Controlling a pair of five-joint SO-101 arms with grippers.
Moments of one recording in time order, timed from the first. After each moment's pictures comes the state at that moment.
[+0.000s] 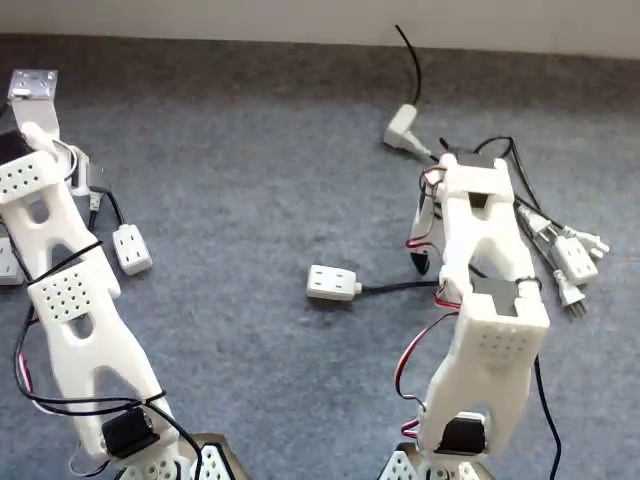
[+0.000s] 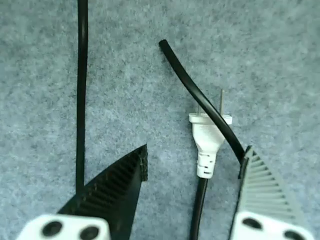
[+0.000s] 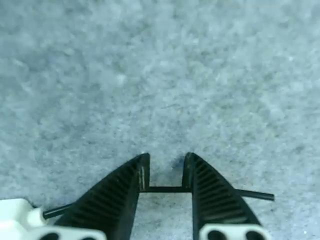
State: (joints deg) left arm -34.6 75.3 -92.8 94.1 -16.1; right arm 0.3 29.2 -5.1 80.7 -7.7
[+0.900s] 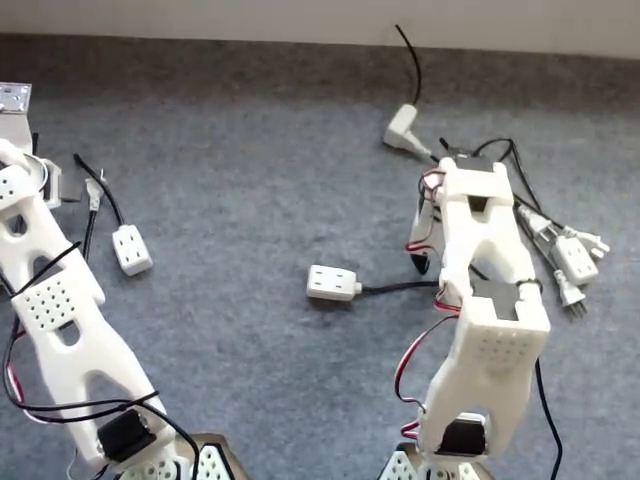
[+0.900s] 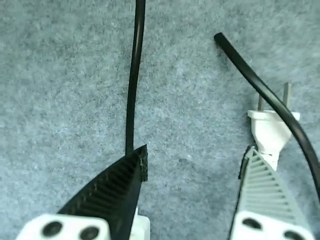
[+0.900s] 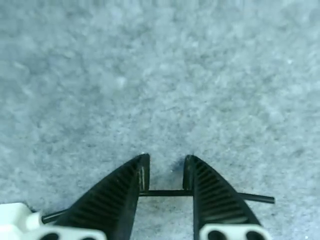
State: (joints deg) left arm -39.9 76.7 -92.9 90.3 -22.8; right arm 0.3 31.0 -3.0 77.9 -7.8
